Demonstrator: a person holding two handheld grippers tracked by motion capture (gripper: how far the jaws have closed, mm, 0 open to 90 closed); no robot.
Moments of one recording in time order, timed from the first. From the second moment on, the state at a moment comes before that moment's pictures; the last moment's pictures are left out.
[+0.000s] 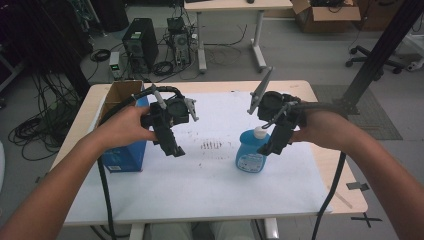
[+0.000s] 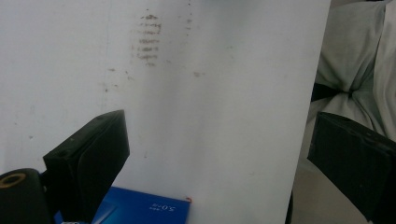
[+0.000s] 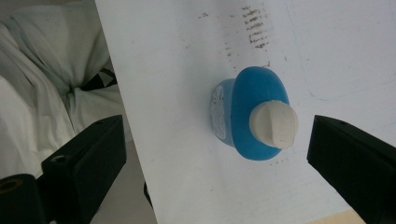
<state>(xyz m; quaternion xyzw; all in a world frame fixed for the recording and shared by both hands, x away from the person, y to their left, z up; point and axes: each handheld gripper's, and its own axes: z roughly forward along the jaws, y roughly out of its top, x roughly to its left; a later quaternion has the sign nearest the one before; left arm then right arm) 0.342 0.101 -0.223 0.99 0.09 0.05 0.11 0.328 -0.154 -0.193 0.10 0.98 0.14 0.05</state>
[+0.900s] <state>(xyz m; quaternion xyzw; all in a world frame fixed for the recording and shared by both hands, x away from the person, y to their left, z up) 0.342 0.096 -0.224 0.99 0.09 0.05 0.11 0.337 -0.179 -0.195 0.13 0.98 0.15 0.05</state>
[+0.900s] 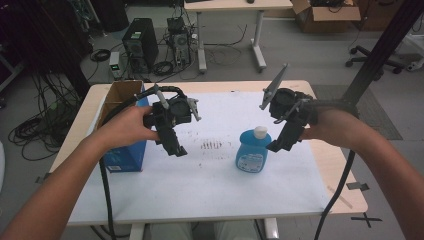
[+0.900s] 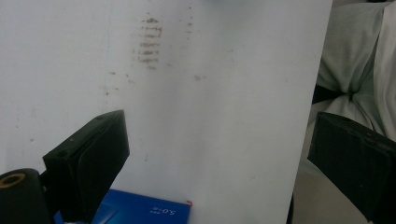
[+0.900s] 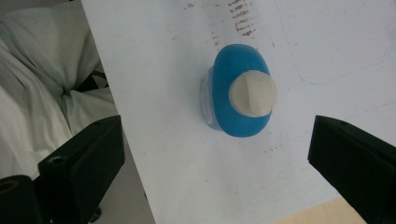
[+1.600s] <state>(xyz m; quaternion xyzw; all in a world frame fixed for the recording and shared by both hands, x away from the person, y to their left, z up) 0.345 0.096 -0.226 0.99 0.10 0.05 0.11 0.342 -0.206 -0.211 0.14 0.97 0.19 0.05</state>
